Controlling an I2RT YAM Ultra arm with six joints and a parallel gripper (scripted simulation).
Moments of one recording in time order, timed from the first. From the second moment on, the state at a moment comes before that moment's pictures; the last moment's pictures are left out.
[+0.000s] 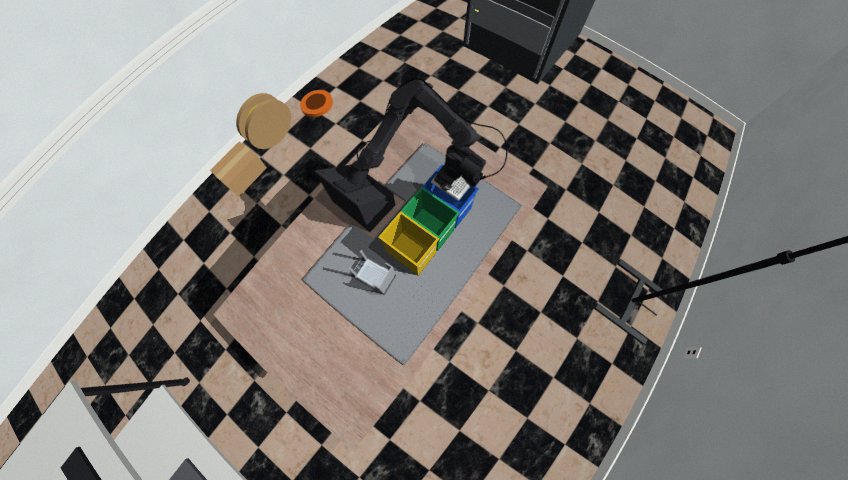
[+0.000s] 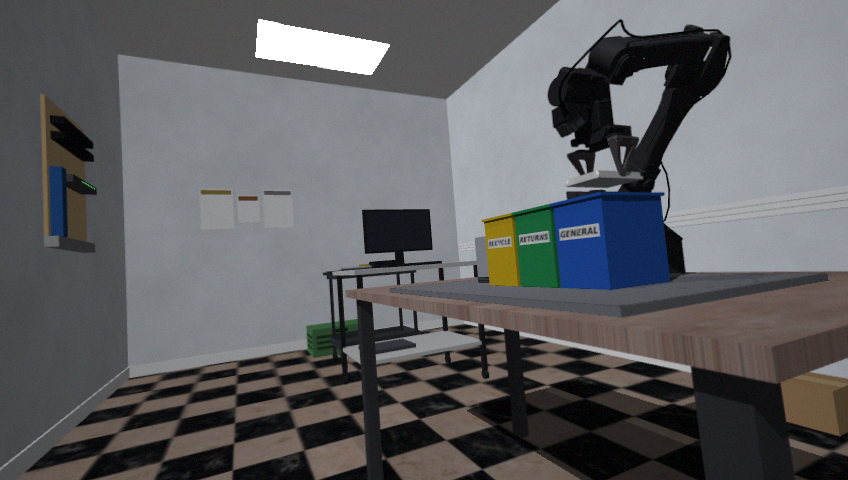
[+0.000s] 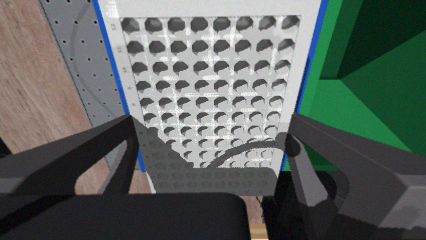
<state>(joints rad) -0.09 1.69 1.46 -1.37 -0.78 -0.05</state>
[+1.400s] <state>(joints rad) -0.03 1.68 1.39 -1.27 -0.78 0.01</state>
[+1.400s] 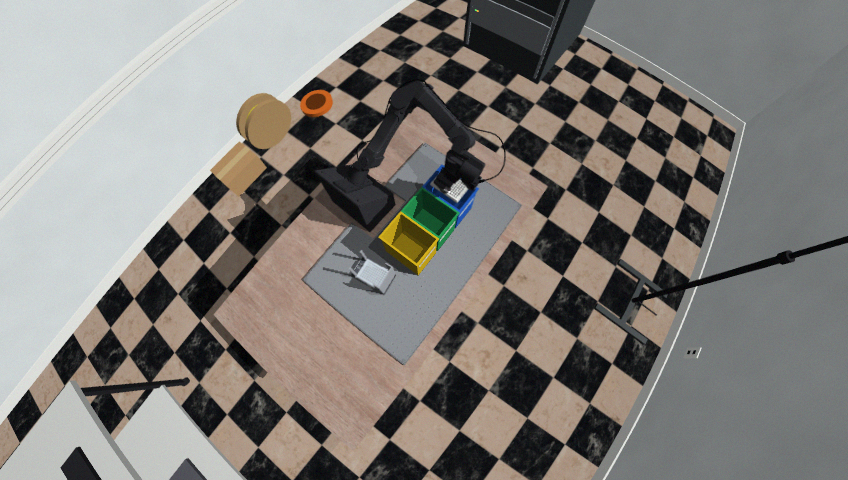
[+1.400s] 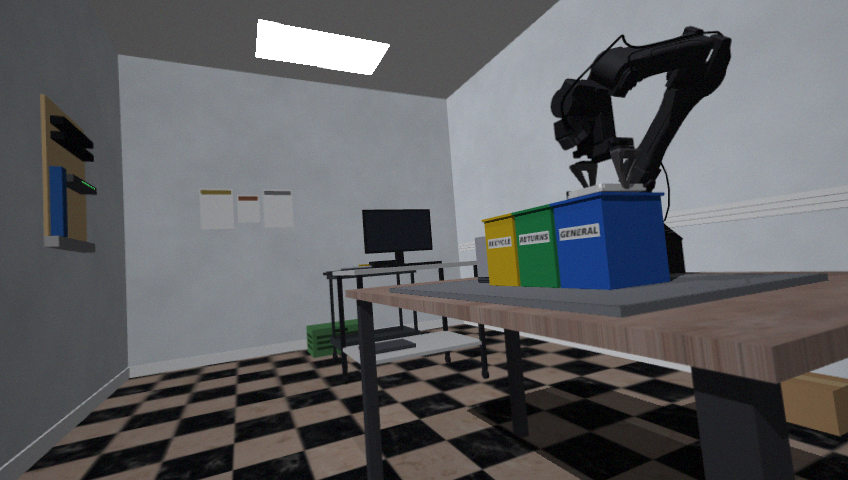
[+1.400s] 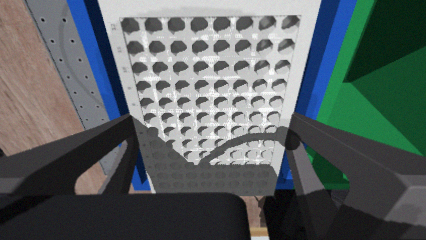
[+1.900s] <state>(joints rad) -0.02 1.68 1.38 -1.22 -0.78 0.04</state>
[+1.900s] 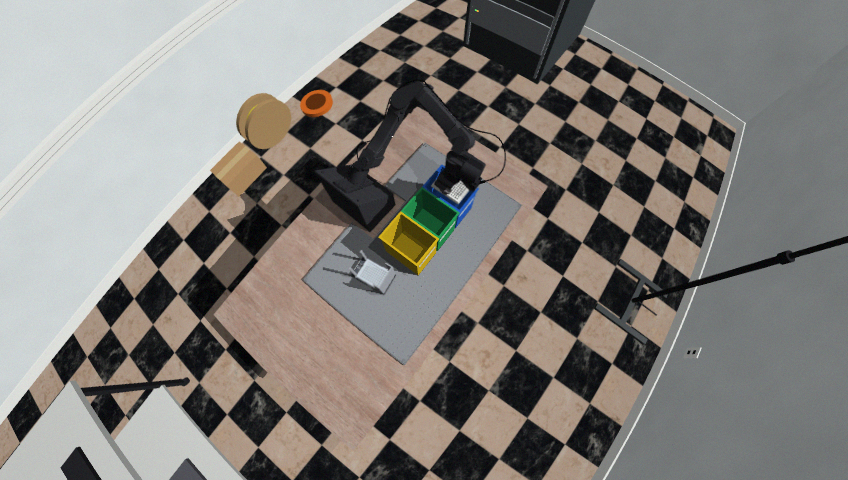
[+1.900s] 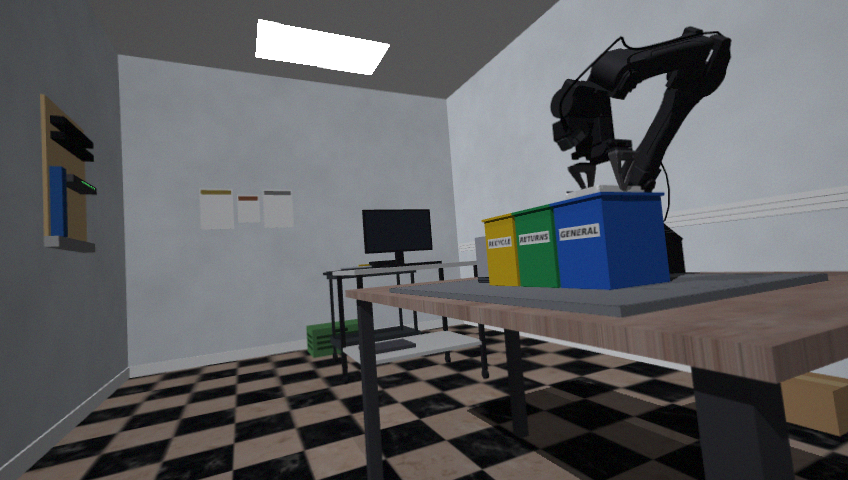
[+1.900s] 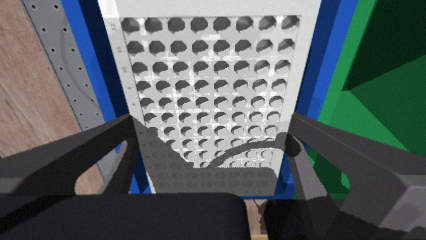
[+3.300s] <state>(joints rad) 0.01 1.68 1.33 -1.14 -0.78 0.09</state>
